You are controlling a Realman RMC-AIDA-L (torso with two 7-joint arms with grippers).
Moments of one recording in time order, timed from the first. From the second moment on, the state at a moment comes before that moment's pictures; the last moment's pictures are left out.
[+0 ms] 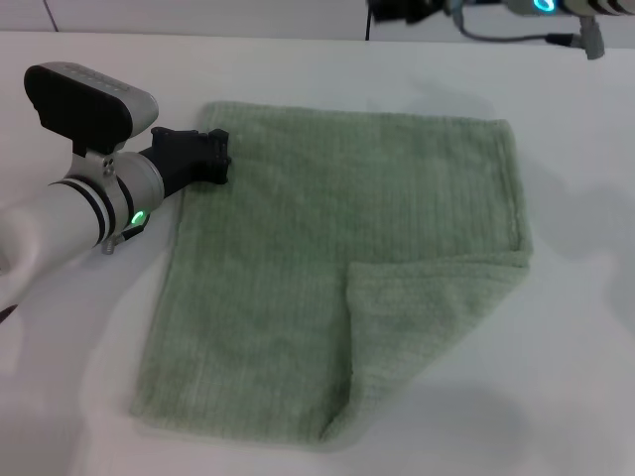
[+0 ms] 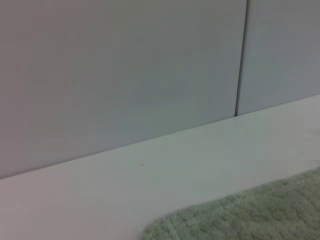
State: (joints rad) left arm -0.65 -2.08 1.68 0.29 0.49 0.47 -0.73; right arm 0.68 2.07 -1.61 -1.46 0.44 0.96 -0.24
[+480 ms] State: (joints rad) left arm -0.65 -2.08 1.68 0.29 0.49 0.47 -0.73; right arm 0.79 2.07 -1.57 -1.44 0.53 1.32 -0.43
